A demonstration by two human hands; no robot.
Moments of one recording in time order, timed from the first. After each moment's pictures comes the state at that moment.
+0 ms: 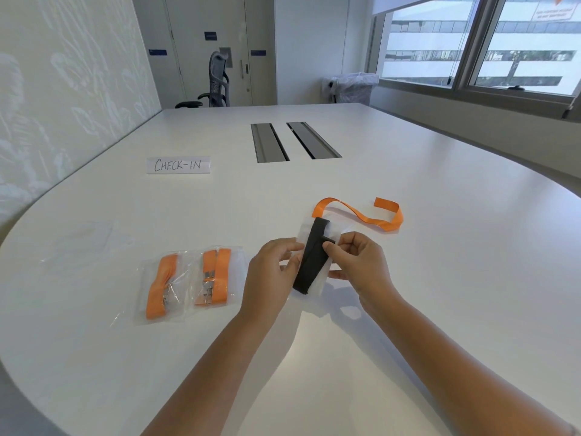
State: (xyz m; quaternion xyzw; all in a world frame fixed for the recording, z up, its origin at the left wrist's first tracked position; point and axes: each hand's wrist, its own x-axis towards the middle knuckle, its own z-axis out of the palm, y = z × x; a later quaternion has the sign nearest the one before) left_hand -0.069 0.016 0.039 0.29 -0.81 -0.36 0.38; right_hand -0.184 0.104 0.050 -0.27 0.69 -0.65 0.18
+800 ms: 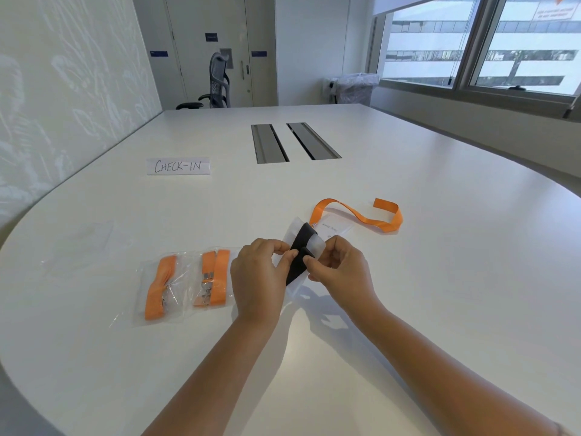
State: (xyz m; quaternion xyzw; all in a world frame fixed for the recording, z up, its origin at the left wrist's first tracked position) left_hand -0.067 0.022 0.044 0.36 -0.79 -0.18 0.46; right_hand -0.169 0.101 0.040 -0.36 0.70 -0.60 0.13
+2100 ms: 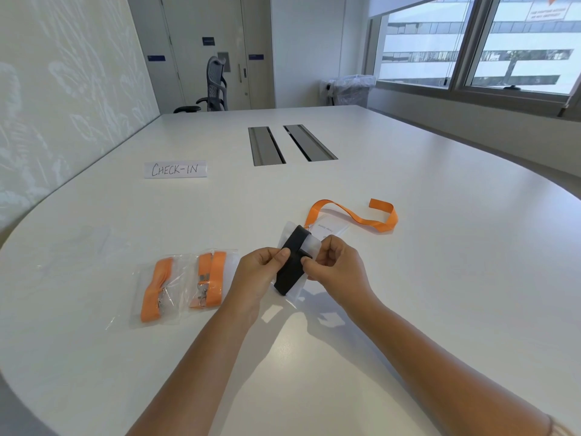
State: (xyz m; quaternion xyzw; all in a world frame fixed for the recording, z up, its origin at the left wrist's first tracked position) left_hand -0.064 0.008 0.047 0.31 -0.65 -0.62 0.30; right_hand -0.173 0.101 0.044 -0.36 0.71 -0.58 0.15
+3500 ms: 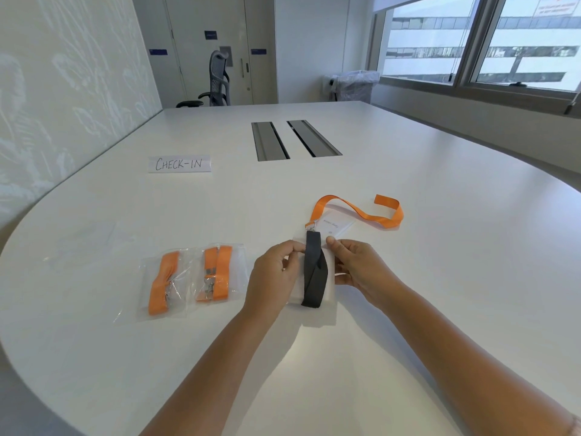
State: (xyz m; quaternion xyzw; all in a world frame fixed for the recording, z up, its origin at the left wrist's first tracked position) left_hand -0.069 0.020 0.037 0.29 -0.81 -0.36 0.36; right_hand -0.198 0.106 0.051 -0.28 0.68 -0.58 0.36
